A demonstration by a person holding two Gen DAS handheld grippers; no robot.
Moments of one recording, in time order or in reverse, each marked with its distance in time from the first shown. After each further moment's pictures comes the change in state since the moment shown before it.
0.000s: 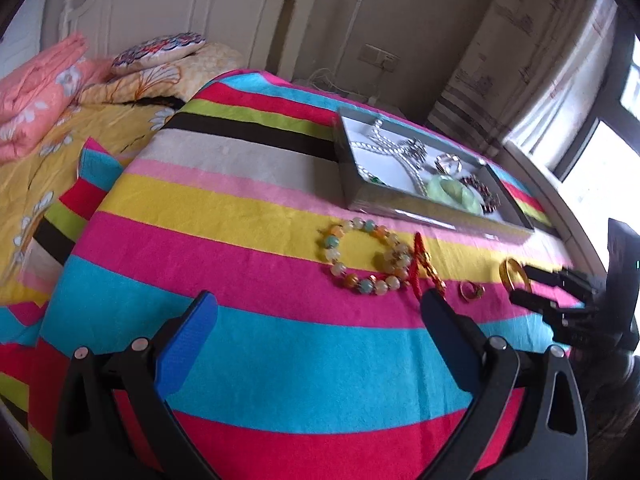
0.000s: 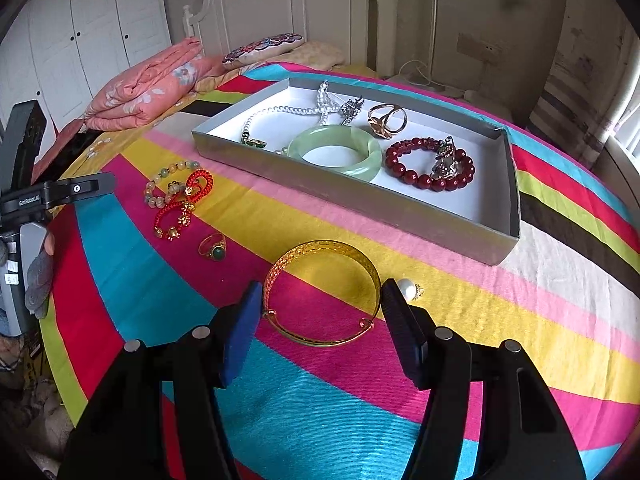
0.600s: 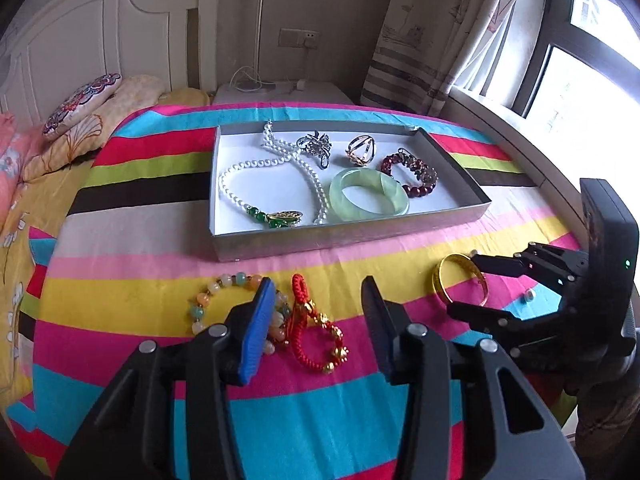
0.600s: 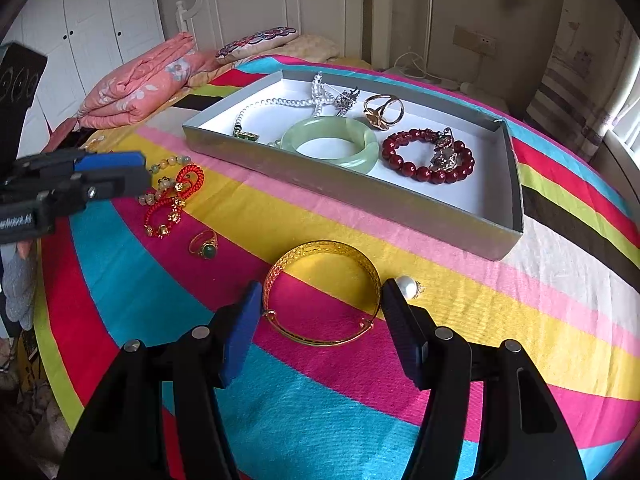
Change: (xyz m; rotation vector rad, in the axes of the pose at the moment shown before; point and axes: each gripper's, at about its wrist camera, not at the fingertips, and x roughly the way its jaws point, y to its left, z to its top) left arm 0.042 -0.090 0.044 0.224 0.075 -0.074; right arm 0.009 0.002 0.000 0.008 0.021 -0.020
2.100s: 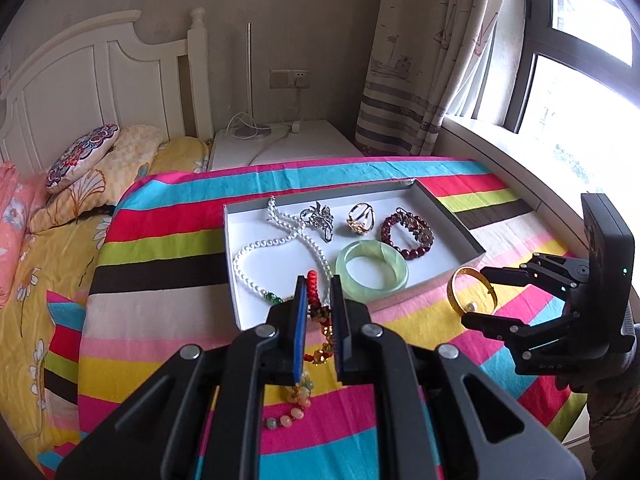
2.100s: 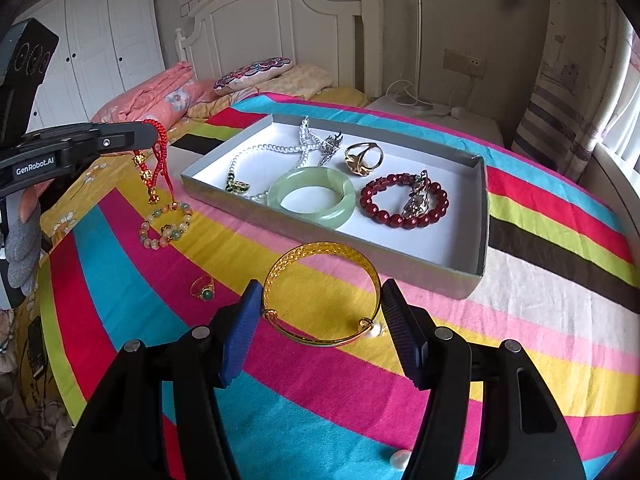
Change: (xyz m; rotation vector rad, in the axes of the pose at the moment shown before) left arm -0.033 0.002 0.051 0.081 -0.124 0.019; right arm -0.025 -0.016 0.019 0.019 -0.101 0.002
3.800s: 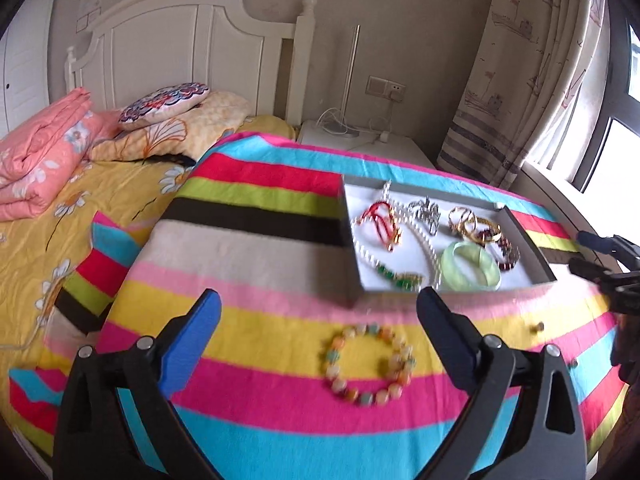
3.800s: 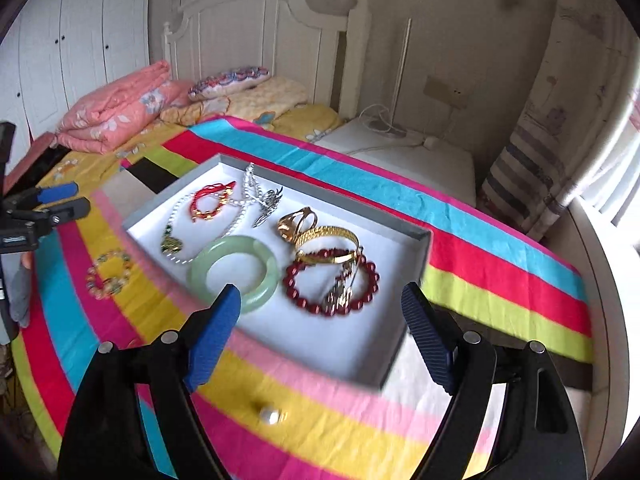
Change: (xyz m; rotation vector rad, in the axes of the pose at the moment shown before) left arm -0.017 0.073 -0.065 -0.260 -0.049 0.192; right arm -0.006 -0.038 0.055 -0.065 -0.040 -0.113
